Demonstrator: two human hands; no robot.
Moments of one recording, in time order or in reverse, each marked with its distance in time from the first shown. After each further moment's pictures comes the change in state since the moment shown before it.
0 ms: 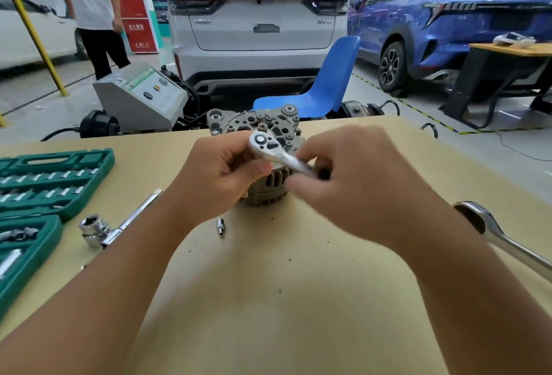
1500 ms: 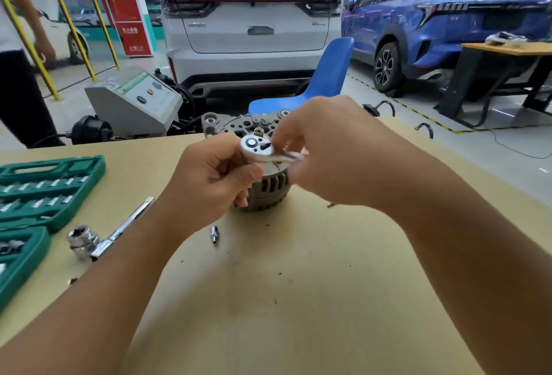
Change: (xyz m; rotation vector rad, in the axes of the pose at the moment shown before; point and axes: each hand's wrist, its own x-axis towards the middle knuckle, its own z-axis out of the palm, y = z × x) left_hand 0.000 -0.005 0.003 -0.079 0.036 -0.042; right_hand 0.039 -0.014 -0.016 -0.246 -0.164 0.032
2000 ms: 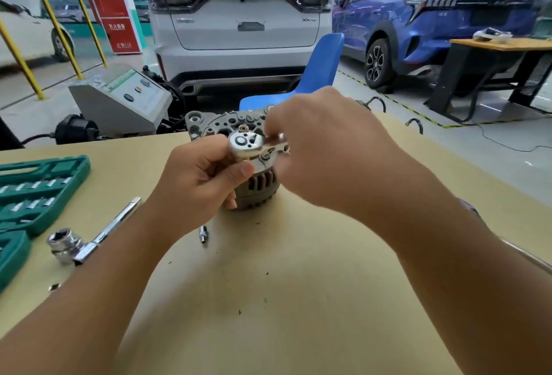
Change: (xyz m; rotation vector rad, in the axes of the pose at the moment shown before) left_hand -0.002 -0.010 0.003 0.023 0.006 0.012; right_hand -0.006 -0.006 0.000 -0.129 0.119 -0.019
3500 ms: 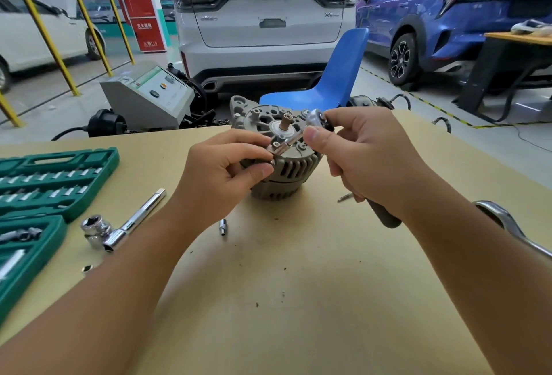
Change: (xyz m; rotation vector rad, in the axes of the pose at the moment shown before) left_hand -0.006 0.002 0.002 0.346 0.120 0.024; right_hand 0.002 0.051 0.054 0.940 0.063 0.145
